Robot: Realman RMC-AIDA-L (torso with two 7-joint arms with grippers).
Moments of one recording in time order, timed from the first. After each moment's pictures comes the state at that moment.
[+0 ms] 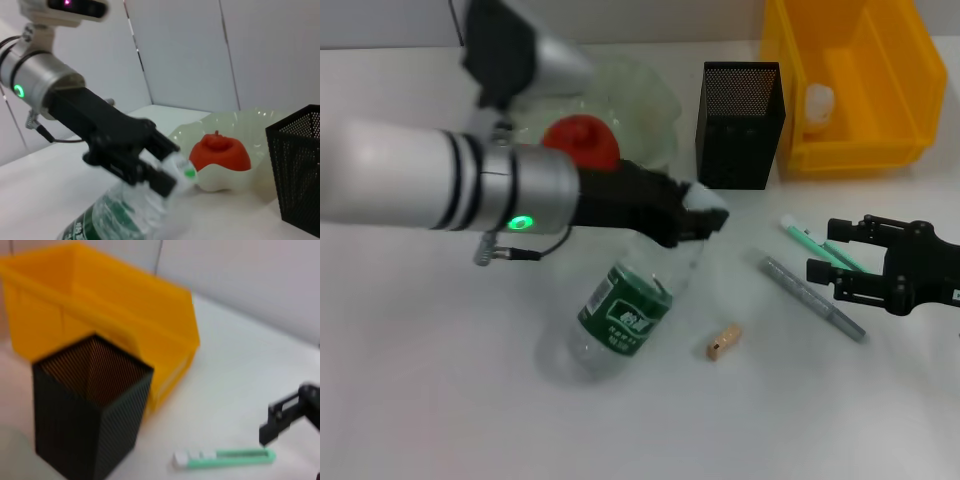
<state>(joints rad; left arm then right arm) -0.46 -2.07 1.69 1.23 1.96 0.99 -2.26 0.37 2.04 -0.67 -0.55 -1.93 -1.56 1.20</state>
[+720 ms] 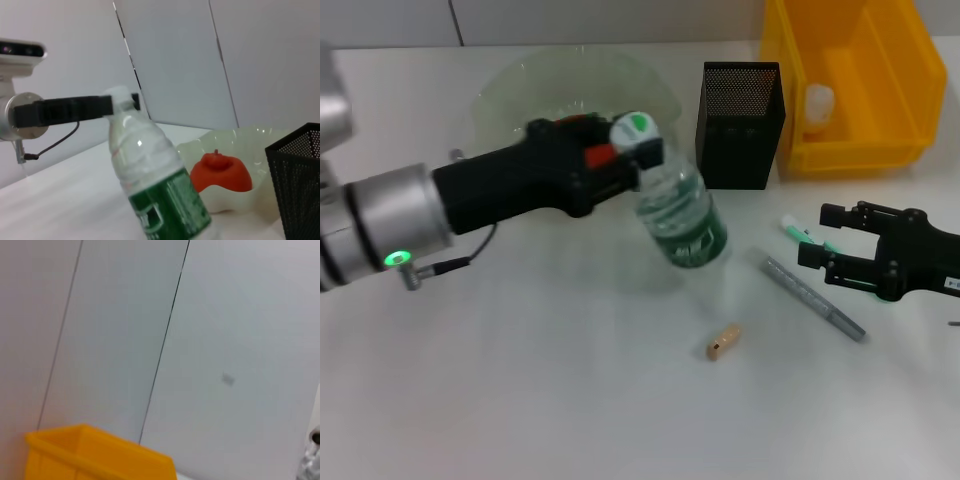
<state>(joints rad) -0.36 -2.07 1.33 0.73 1.21 1.35 -1.30 0.39 2.05 -0.62 -0.54 -1.92 -1.57 1.21</state>
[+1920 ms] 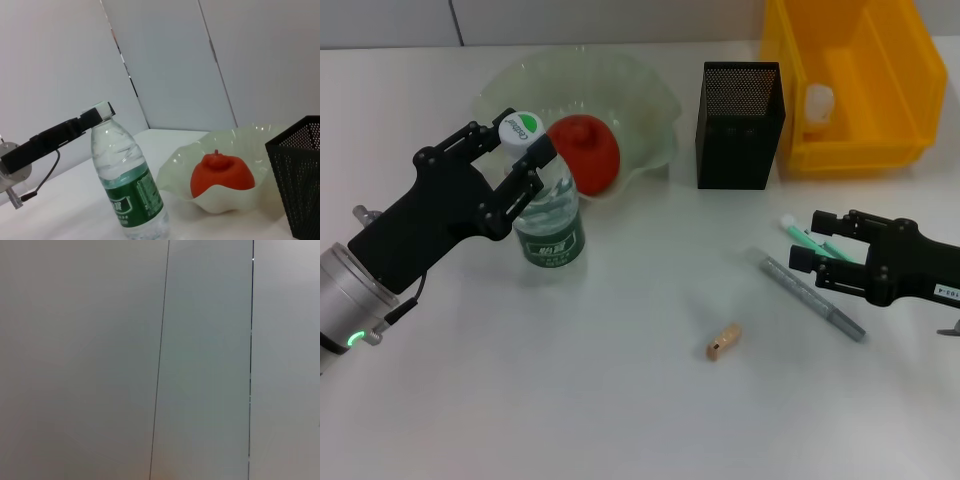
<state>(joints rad) -0.37 -2.08 1.23 0.21 0.88 1.54 -0.63 0.39 2.06 -0.60 -0.49 -1.92 -1.56 1.22</state>
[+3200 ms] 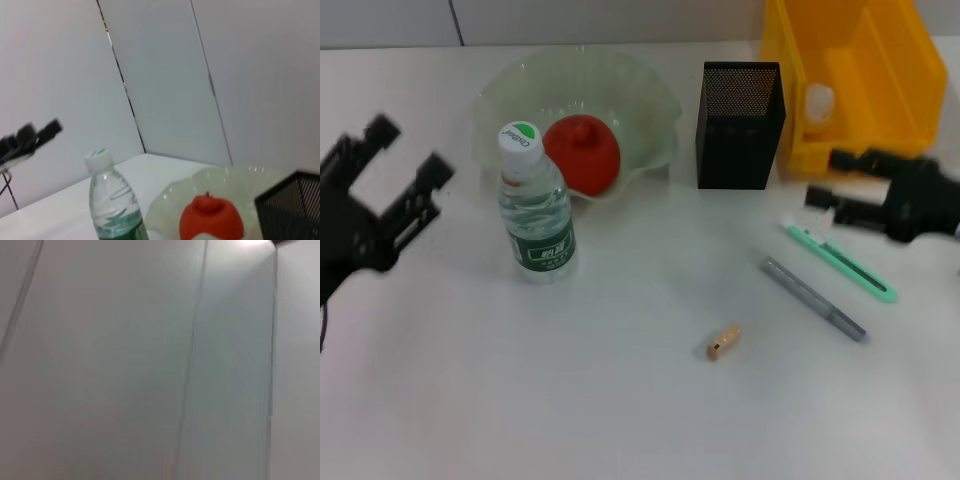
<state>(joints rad) -0.23 -2.01 1.22 0.19 0.80 1.75 -0.70 0.44 2.06 -0.54 -0.60 -1.92 -1.61 1.27</state>
